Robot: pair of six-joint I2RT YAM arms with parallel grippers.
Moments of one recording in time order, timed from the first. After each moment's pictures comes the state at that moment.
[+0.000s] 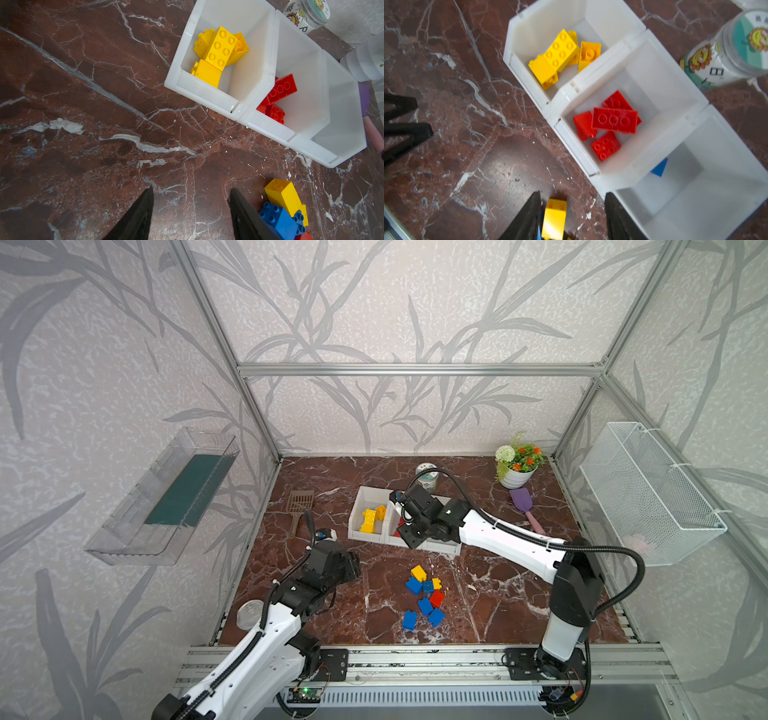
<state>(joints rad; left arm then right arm) -0.40 0.77 0.46 -0.47 -0.09 -0.66 0.89 1.76 1.49 -0.73 0.10 0.15</state>
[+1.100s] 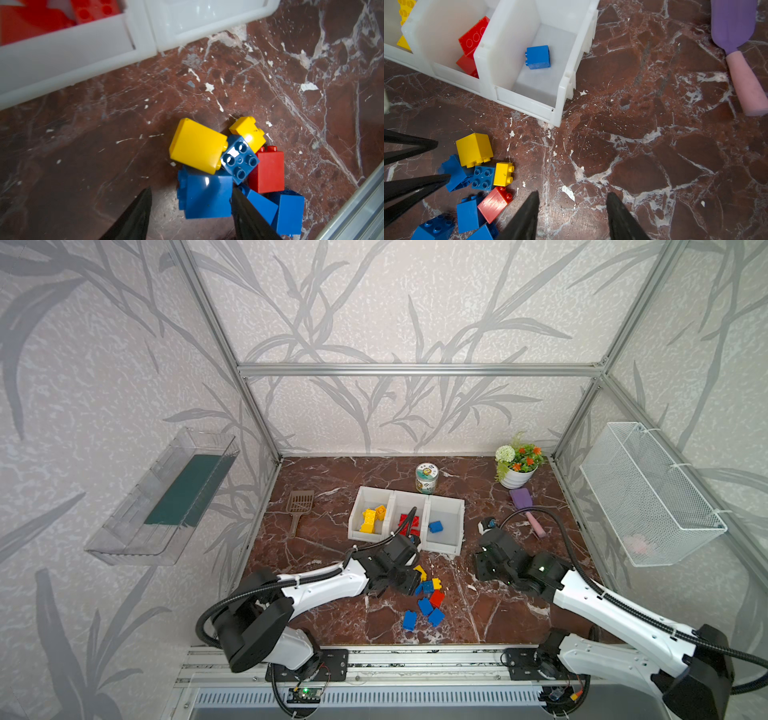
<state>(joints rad) -0.86 1.48 0.79 -0.35 0.05 -0.33 0.77 1.04 0.79 -0.72 0.30 0.55</state>
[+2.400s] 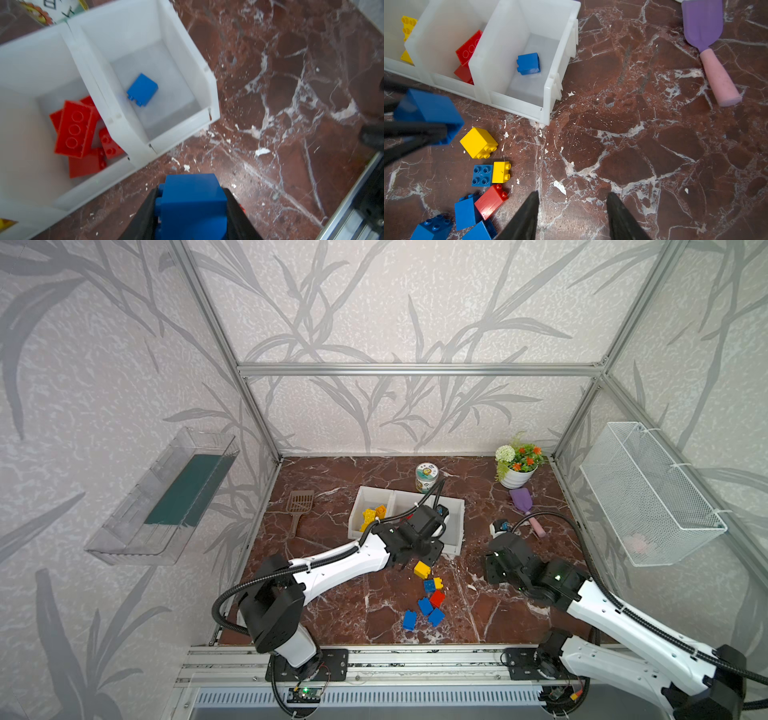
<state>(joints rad) -0.86 1.63 1.25 -0.48 -0.04 -0.21 0.76 0.92 0.76 -0.77 0.33 0.57</state>
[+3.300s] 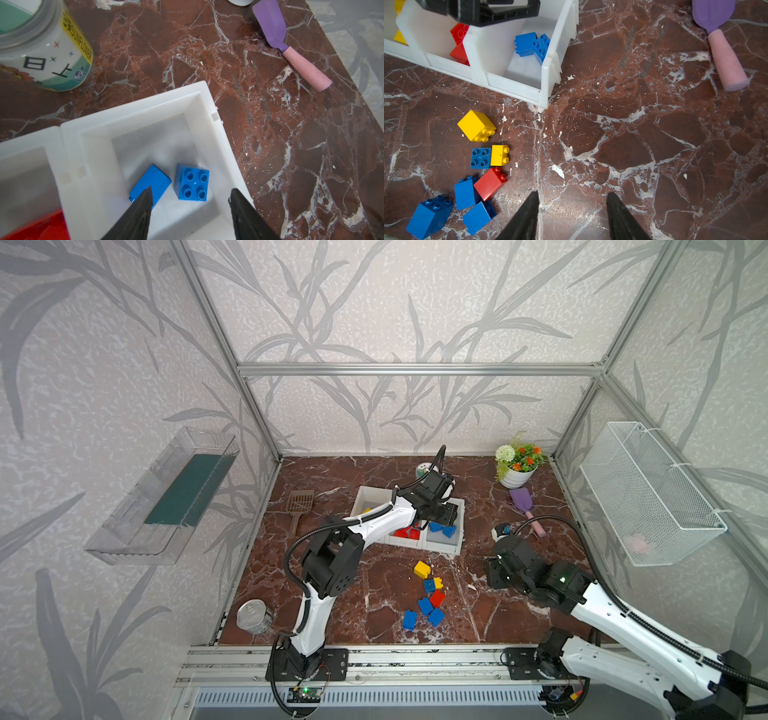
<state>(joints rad) -0.72 2.05 1.62 -0.42 0.11 -0.31 0.75 0.91 0.76 -0.85 0.29 0.57</state>
